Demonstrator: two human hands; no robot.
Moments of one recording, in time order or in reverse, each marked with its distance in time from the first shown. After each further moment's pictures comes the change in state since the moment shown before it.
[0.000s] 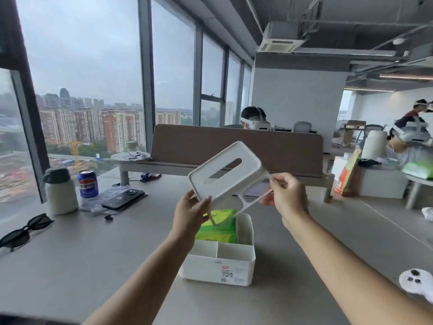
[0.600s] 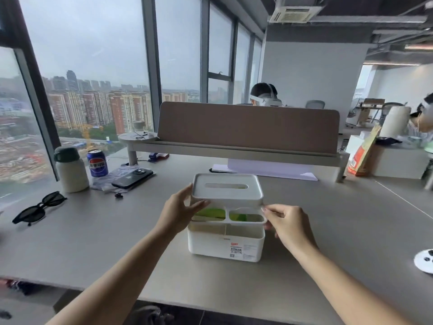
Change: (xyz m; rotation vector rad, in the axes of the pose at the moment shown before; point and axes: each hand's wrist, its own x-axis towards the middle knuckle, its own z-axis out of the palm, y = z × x) left_hand 0.007 -0.035 -0.068 0.738 -0.100 0.164; right_hand -0.068 0.071 -0.014 -0.404 -0.246 0.007
